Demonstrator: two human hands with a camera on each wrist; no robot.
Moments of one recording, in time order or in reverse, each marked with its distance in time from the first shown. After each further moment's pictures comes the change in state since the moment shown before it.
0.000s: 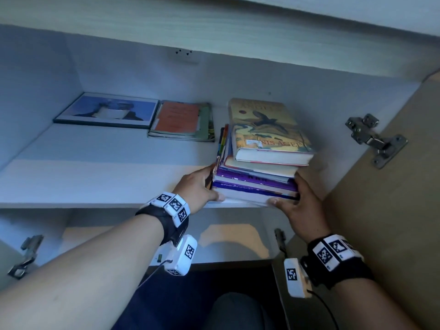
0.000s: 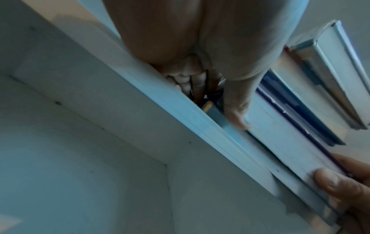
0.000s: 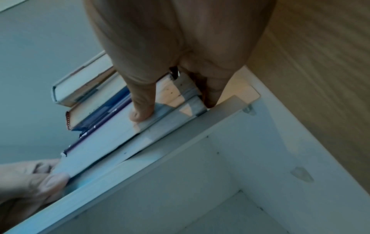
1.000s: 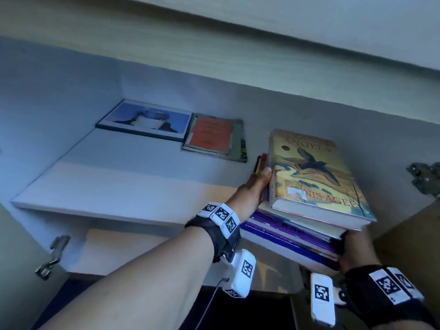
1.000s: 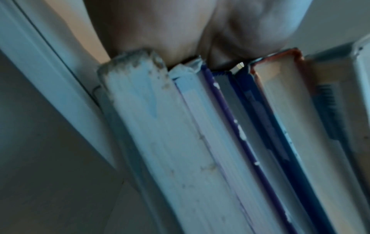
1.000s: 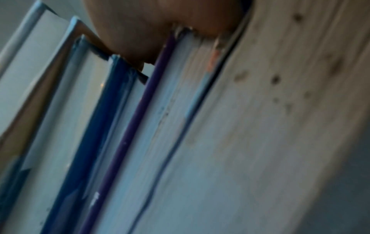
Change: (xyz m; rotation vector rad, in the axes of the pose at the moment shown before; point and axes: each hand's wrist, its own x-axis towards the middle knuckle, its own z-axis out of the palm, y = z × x) left_hand 0.042 0.026 0.008 -0.642 -0.112 -0.103; right_hand 0.014 -0.055 0.007 0.611 0.187 0.587
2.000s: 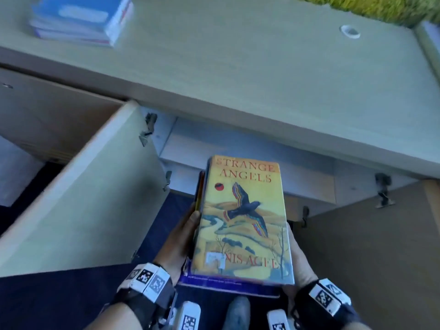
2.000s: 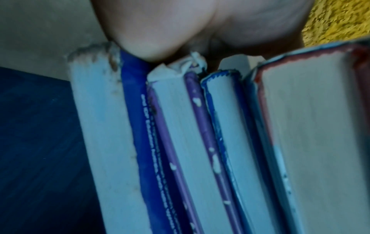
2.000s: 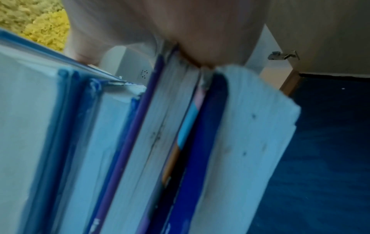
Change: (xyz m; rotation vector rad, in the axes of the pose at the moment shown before) left_hand -0.436 0.203 -0.100 -0.755 0.347 -0.350; right_hand -0.443 -0.014 0.147 0.113 -0.630 0.538
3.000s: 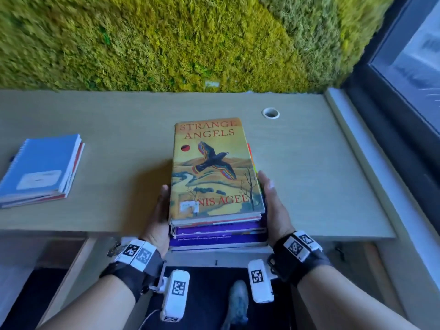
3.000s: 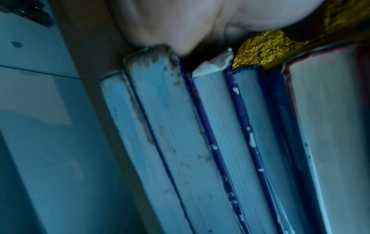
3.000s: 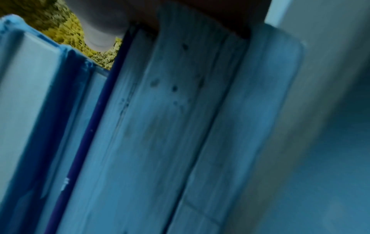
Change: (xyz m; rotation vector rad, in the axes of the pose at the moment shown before) left_hand 0.130 0.231 0.197 0.192 -0.081 0.234; right_hand 0.072 -0.426 -0.026 -0.178 0.116 -0.457
